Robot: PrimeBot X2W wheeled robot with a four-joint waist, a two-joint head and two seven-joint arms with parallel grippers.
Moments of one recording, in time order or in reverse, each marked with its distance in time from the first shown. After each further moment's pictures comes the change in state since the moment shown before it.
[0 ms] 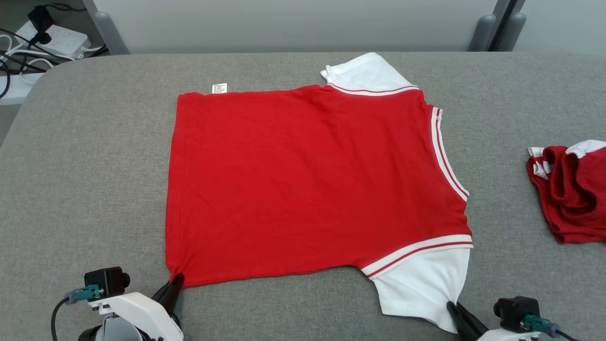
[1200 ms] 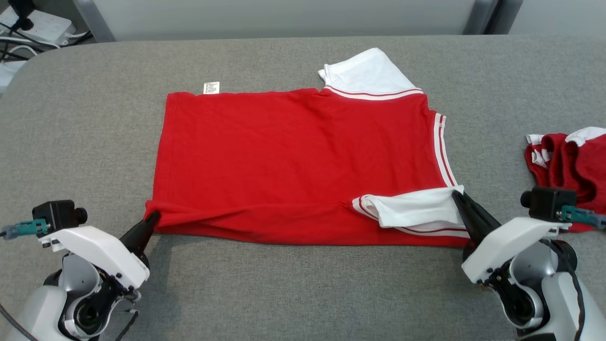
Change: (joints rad) left arm -0.013 0.130 0.095 -0.398 -0.192 0.133 0.278; right arm -0.201 0.046 -0.164 -0.247 0.164 0.001 0.240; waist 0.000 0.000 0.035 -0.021
